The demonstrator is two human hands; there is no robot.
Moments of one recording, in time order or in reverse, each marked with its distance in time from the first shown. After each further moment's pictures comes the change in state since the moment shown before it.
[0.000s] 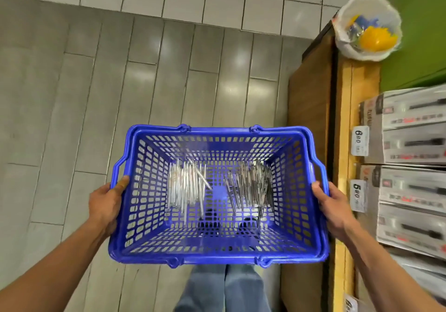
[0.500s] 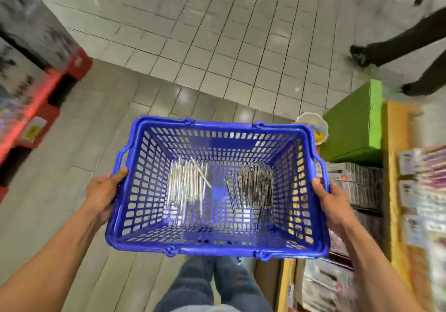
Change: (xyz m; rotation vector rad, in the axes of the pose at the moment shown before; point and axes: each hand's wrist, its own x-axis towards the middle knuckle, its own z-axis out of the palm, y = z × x) left_hand -0.247 0.170 -0.193 -0.362 -0.128 0.061; right_hand -0.282 -0.245 -0.035 -0.119 -0.018 -0.336
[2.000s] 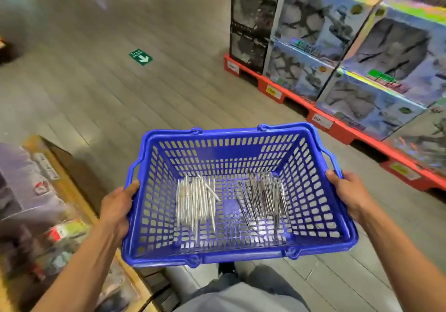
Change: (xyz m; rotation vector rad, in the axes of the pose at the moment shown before) left_hand -0.528 -0.449 -0.138 -1.474 1.524 -0.147; right_hand -0.440 0.062 0.400 -1.190 -1.662 -0.697
